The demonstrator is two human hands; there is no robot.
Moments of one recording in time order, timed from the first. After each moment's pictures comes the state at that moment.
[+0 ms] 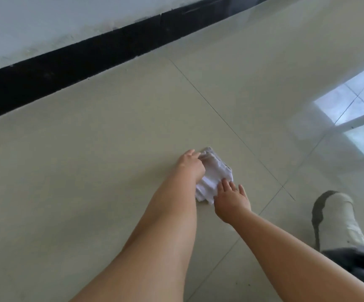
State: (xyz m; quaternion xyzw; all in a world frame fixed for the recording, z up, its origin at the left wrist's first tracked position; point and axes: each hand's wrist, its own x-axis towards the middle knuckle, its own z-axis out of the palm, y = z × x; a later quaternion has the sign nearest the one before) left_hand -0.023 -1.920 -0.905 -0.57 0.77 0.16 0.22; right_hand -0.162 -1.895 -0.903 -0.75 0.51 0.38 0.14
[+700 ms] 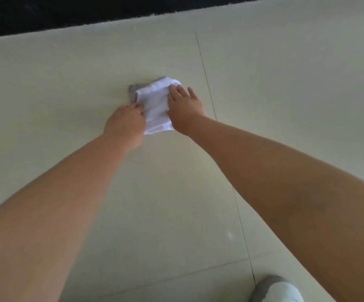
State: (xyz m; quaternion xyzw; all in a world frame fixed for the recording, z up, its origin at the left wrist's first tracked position) left_hand 0.036 -1.977 -0.922 -0.87 0.42 0.21 0.13; right_hand -0.022 -2.113 -0.927 -0.96 0.14 0.24 0.06
